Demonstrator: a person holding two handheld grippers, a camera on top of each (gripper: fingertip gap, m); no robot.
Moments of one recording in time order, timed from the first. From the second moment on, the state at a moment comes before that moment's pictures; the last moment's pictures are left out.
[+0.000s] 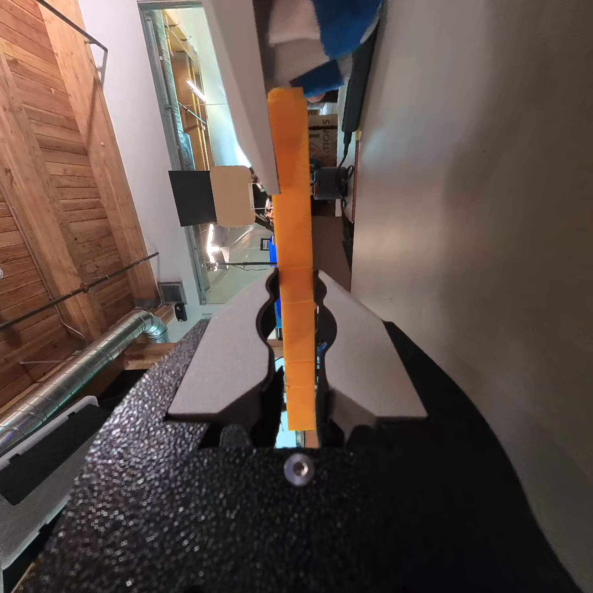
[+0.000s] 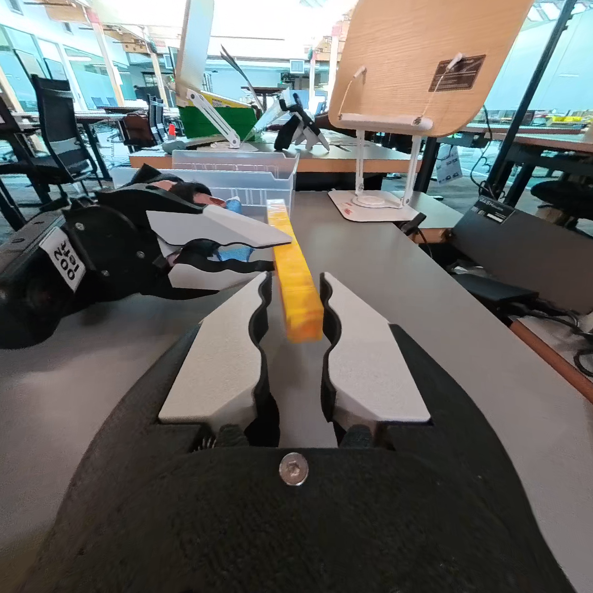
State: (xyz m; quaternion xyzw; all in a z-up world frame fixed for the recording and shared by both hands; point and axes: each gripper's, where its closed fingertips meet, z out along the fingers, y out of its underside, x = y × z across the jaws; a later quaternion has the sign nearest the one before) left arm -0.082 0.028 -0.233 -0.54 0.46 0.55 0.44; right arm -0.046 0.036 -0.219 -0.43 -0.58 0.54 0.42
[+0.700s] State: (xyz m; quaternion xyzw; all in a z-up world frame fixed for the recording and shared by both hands) left arm -0.079 0.026 -0.208 -0.69 0.23 0.16 0.67; right arm -0.045 0.054 -0.201 -0.42 -0.56 0.47 0.54
